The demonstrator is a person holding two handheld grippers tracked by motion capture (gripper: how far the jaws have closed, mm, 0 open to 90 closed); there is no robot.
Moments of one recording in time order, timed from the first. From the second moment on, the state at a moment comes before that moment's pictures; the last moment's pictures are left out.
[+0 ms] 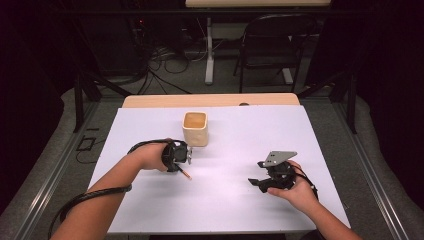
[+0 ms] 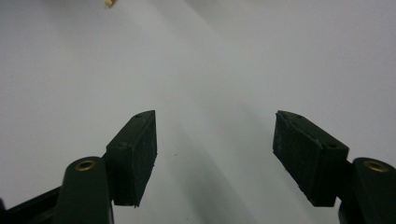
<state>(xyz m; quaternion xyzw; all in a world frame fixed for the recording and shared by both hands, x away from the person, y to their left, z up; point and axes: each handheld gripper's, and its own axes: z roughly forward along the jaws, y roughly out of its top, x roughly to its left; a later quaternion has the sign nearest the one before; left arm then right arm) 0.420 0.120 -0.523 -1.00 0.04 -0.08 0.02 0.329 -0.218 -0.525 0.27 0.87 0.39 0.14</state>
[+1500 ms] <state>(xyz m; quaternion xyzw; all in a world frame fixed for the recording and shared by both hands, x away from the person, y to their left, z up) 0.419 0.123 -0.520 -1.00 0.00 -0.05 0.02 0.330 -0.219 -0.526 0.27 0.87 0.39 0.14</state>
